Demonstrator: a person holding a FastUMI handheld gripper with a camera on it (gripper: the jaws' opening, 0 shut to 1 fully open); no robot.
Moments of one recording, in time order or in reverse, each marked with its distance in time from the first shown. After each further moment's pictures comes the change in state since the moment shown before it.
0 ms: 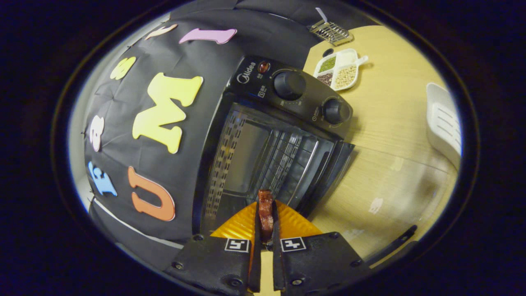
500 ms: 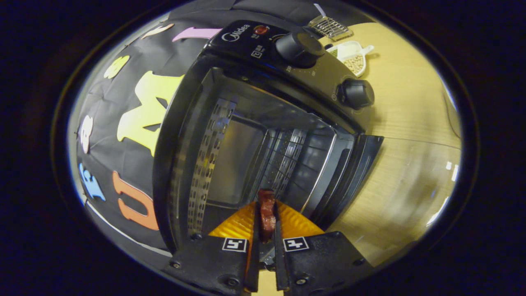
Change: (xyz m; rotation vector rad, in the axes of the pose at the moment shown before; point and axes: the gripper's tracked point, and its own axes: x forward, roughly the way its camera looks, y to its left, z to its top) arm 0.045 -0.012 -0.003 -0.058 -0.050 -0.081
